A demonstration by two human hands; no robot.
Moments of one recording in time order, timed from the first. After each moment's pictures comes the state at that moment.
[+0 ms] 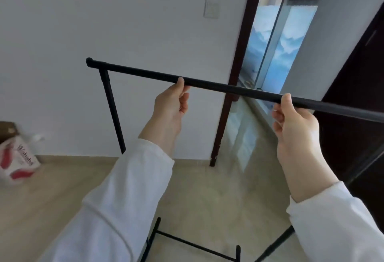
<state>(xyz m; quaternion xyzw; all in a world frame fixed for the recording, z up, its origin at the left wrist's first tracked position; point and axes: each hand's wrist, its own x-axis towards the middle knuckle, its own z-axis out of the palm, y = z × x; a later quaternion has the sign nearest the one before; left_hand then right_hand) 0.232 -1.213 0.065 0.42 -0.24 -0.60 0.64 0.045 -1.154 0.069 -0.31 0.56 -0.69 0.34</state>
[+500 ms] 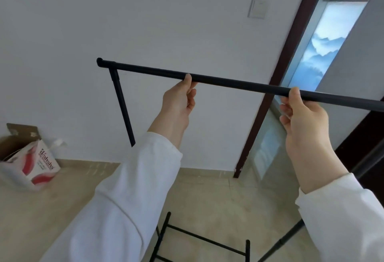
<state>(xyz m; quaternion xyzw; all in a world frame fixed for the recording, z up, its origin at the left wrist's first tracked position) 0.385 -1.354 0.058 0.43 -0.24 -0.59 0.64 0.198 -1.303 0.072 -0.33 0.56 -0.67 0.36</state>
